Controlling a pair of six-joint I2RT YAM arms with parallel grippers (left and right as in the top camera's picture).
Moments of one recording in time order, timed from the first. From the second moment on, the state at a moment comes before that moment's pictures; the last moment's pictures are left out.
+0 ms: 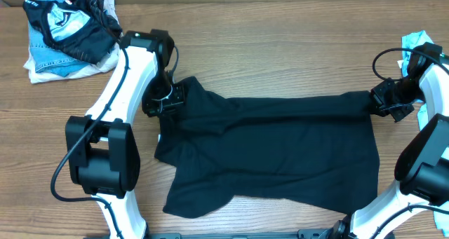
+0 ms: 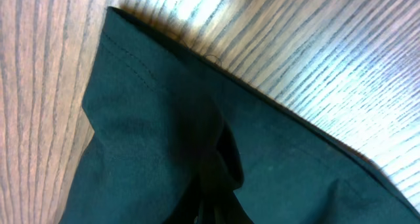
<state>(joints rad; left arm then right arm) -0.17 2.01 1.67 -1.45 0.16 -0.35 -0.42 1.96 1.52 -1.15 -0.15 0.56</state>
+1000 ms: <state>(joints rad) -0.17 2.01 1.54 -1.40 0.12 -0.37 -0.42 1.96 1.48 -1.16 -0.08 0.59</state>
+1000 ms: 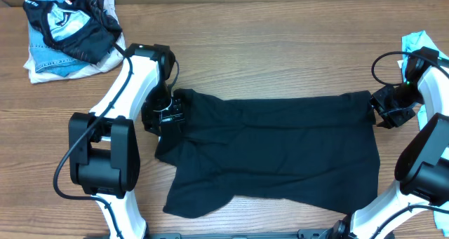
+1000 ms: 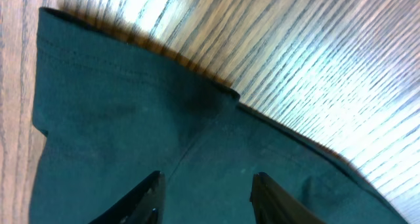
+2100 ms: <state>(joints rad) -0.25 2.17 1.73 -1.09 0.22 -0.34 -0.33 1.96 1.42 -0.91 -0.19 0.49</state>
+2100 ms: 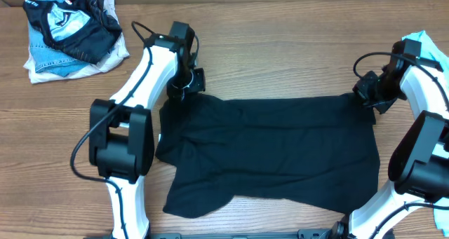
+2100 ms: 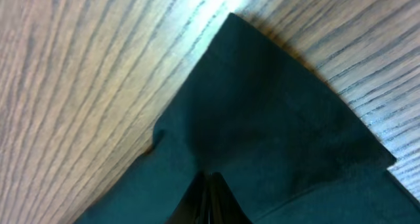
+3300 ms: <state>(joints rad) -0.10 2.26 1.73 -0.90 0.14 -0.34 -0.31 2.03 1.29 -0.50 -0.28 0.49</state>
